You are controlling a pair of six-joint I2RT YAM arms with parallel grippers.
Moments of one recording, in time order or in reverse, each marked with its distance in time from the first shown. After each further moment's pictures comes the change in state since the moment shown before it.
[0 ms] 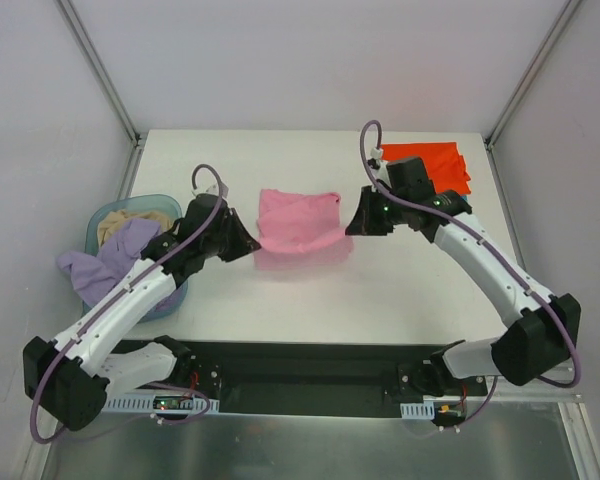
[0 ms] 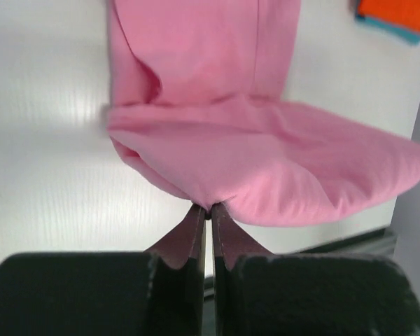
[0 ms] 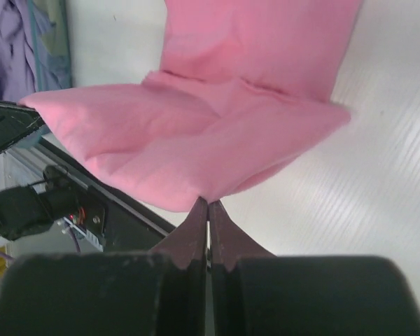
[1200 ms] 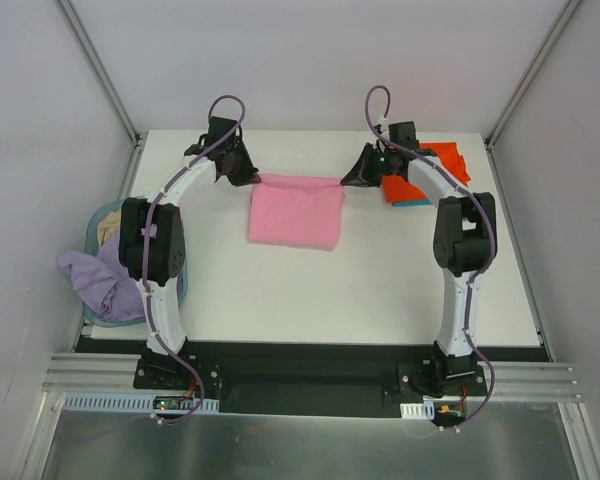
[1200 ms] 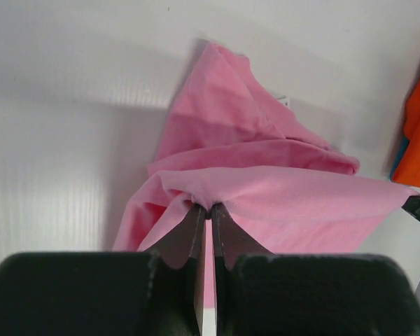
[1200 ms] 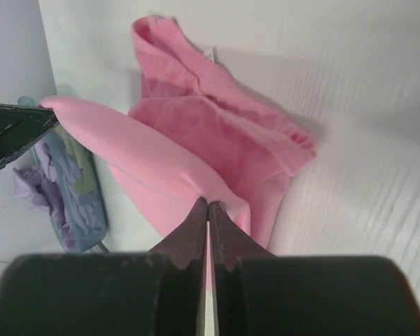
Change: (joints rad) left arm 0.312 0.931 0.739 0.068 0.117 0.167; right arm -0.285 0.779 0.469 0.318 -0.309 0.111
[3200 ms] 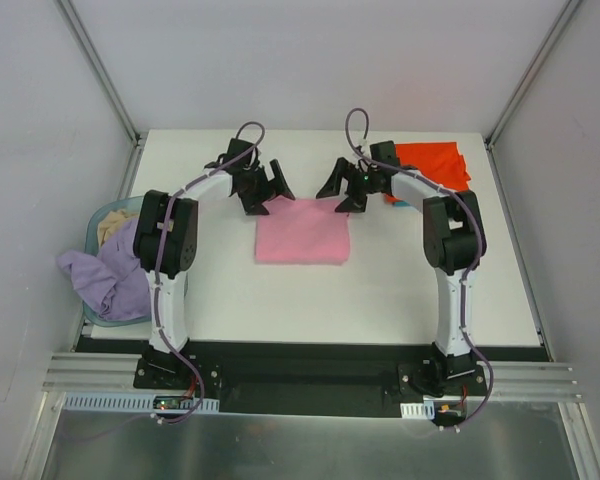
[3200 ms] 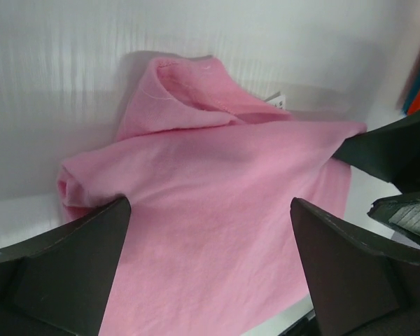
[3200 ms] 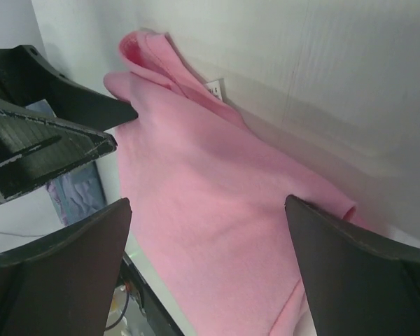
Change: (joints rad) left arm -0.050 0.200 -0.002 0.113 0.248 -0.021; right arm 0.063 0.139 -0.019 0.111 -0.065 0.043
